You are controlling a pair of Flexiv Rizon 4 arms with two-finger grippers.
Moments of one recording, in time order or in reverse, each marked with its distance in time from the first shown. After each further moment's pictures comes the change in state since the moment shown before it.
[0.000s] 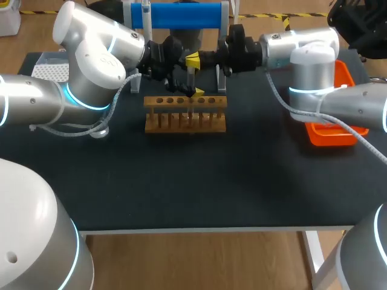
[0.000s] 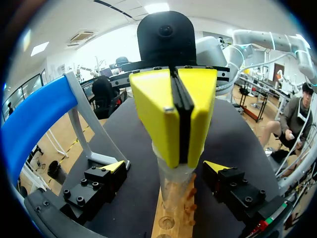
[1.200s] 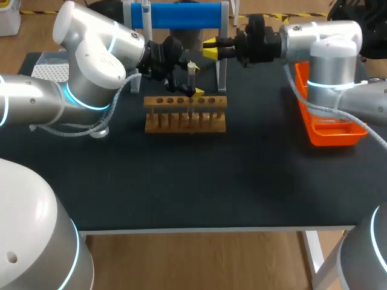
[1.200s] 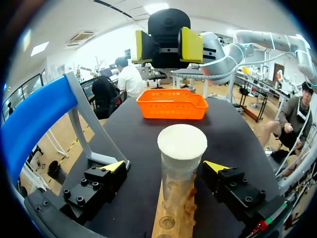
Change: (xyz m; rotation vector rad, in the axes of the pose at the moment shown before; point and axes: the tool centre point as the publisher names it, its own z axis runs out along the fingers) left arm 0.000 0.000 0.000 0.000 0.000 0.000; right arm -0.004 0.029 -0.055 0.009 -0.082 -0.086
